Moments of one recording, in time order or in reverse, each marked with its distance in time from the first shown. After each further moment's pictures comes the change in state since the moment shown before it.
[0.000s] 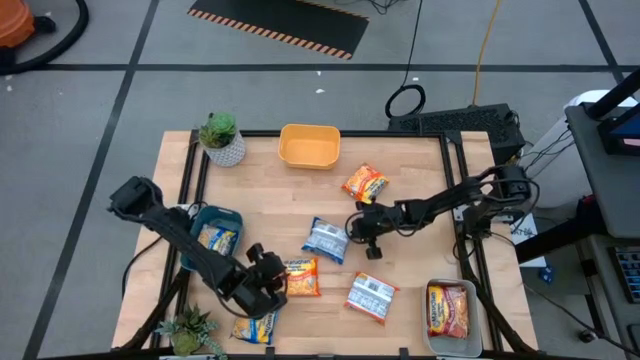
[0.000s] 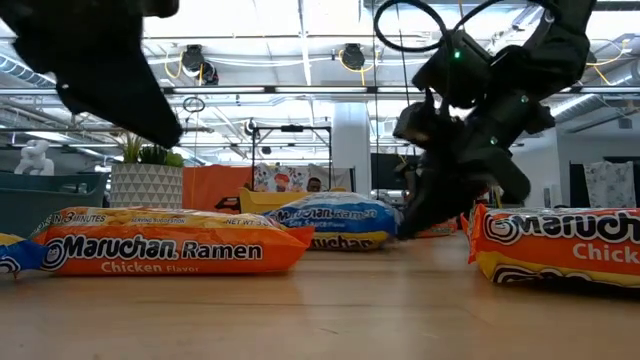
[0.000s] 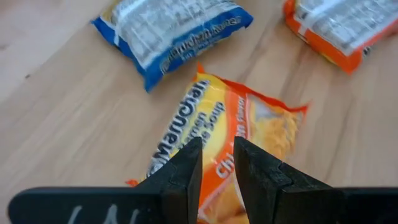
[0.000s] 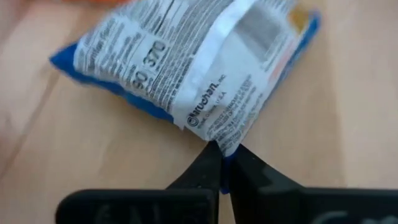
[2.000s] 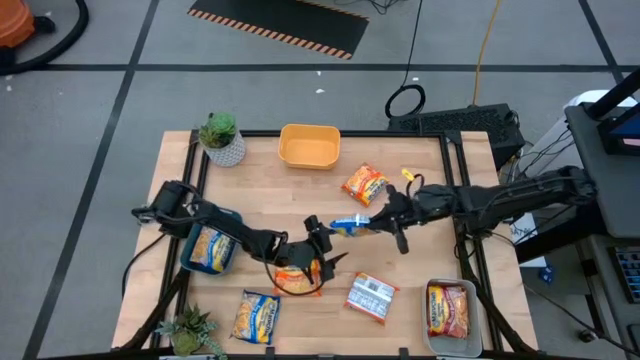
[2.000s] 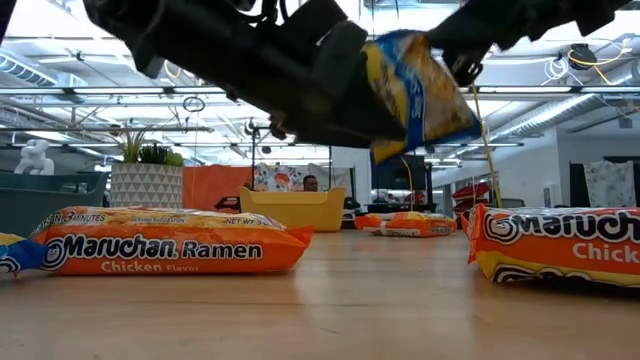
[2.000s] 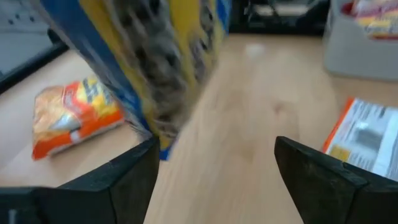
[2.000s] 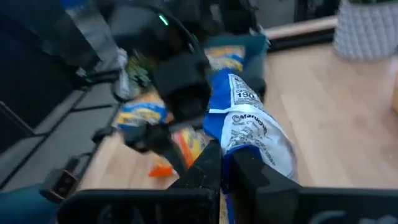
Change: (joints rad) left arm 0.354 0.274 0.000 0.981 0.075 0.895; right arm 0.097 -0.691 0.002 -0.233 0.024 0.388
